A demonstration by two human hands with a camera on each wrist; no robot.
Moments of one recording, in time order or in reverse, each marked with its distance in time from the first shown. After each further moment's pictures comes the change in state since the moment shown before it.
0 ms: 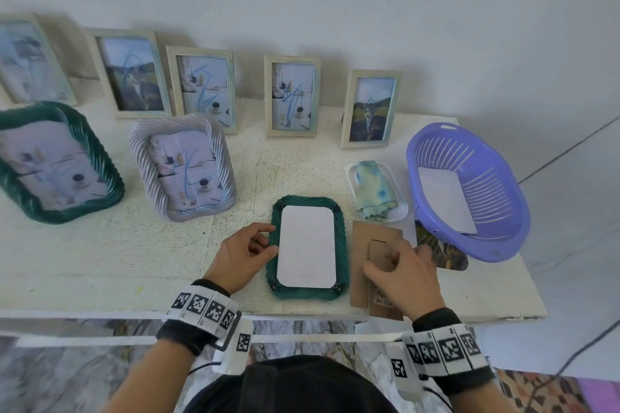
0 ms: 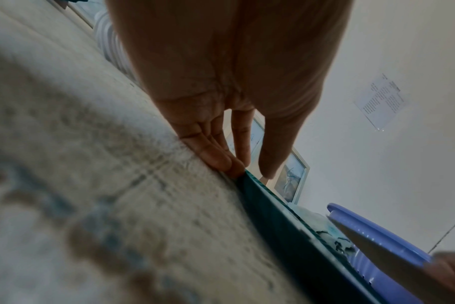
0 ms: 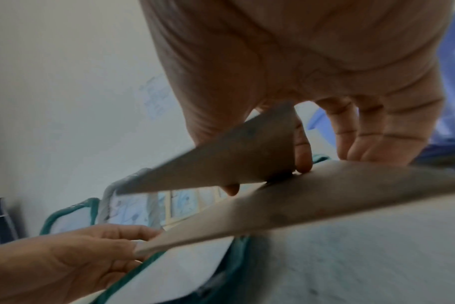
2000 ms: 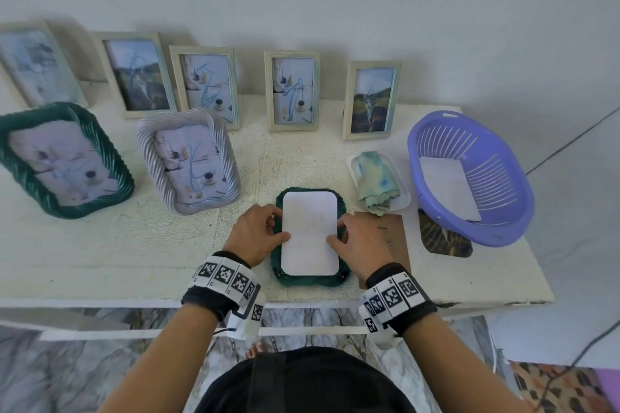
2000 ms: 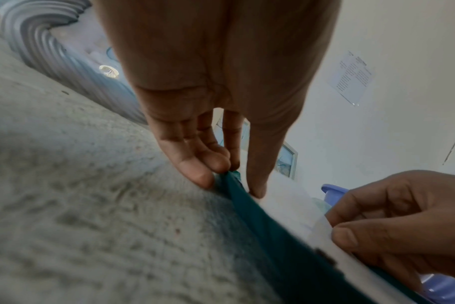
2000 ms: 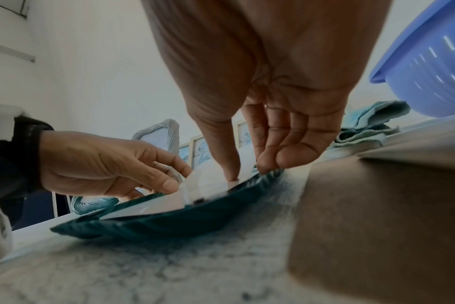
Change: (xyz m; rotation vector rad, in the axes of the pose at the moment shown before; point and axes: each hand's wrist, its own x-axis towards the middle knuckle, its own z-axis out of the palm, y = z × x) left_hand 0.019 0.023 0.004 0.370 -0.010 0.037; right_hand 0.027 -0.050 0.038 -0.041 -0.059 -0.417
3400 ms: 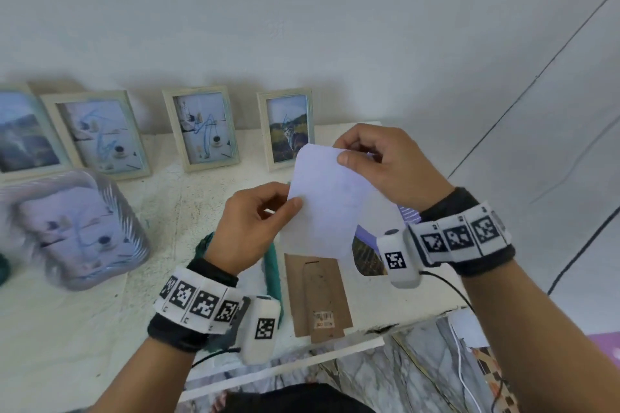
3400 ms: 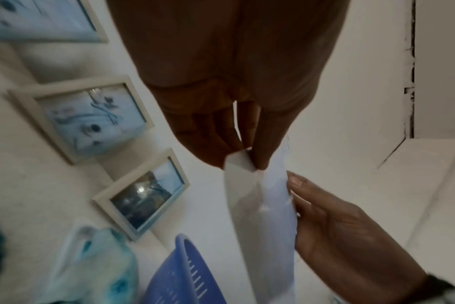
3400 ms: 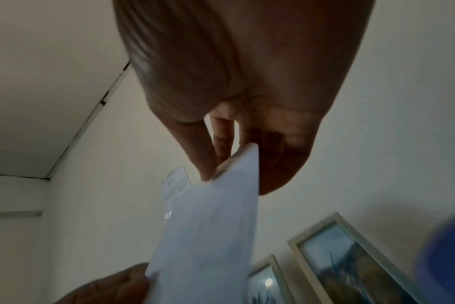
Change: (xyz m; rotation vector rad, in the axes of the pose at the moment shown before) left_hand 0.038 0.167 -0.003 -0.591 -0.038 0.386; right_hand 0.006 0.020 -0.227 0.323 0.244 -0.301
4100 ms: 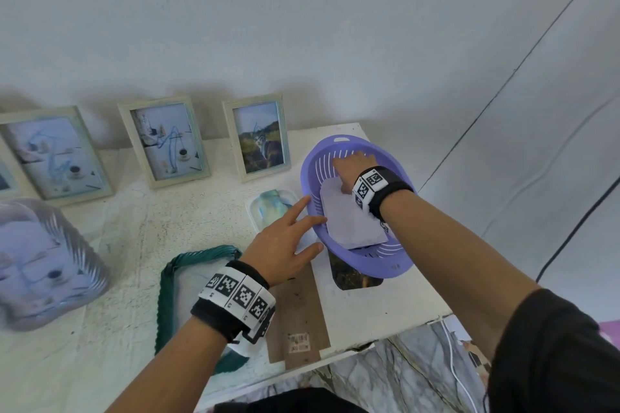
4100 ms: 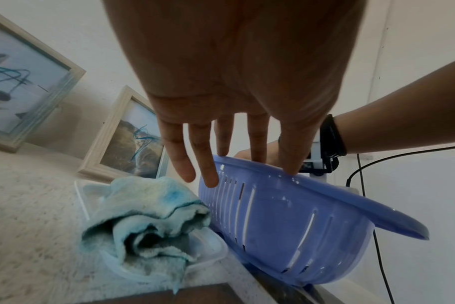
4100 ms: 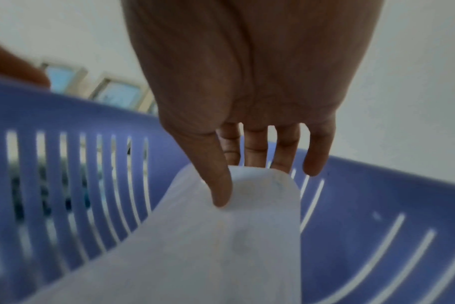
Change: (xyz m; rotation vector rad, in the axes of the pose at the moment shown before) left_hand 0.042 -0.066 0.078 0.637 -0.429 0.103; right_hand 0.089 0.164 0.022 -1.063 -0.487 0.401
